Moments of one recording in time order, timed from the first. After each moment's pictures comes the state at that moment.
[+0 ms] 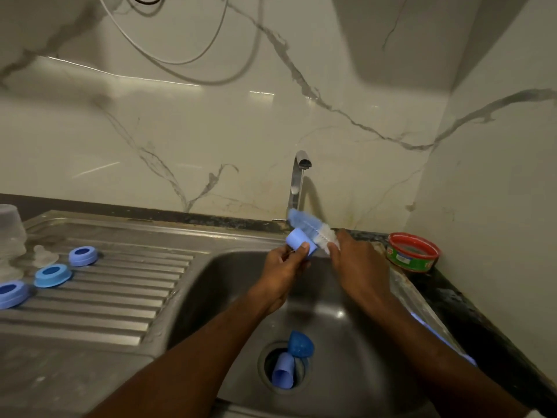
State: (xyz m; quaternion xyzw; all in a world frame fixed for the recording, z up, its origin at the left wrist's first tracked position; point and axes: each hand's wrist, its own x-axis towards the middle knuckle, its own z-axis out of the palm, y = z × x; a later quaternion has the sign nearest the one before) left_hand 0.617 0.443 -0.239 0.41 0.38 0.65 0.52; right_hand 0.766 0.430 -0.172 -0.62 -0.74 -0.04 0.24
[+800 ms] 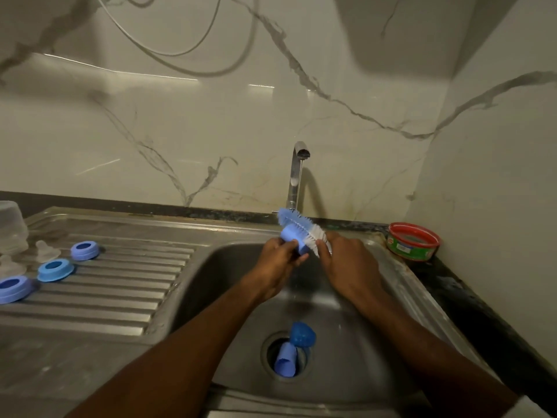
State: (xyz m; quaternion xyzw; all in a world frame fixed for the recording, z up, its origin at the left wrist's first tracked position) left_hand 0.610 0.435 -0.223 0.32 0.40 0.64 0.57; right_hand 0.758 0.426 -0.192 -0.59 -0.76 -0.02 0.28
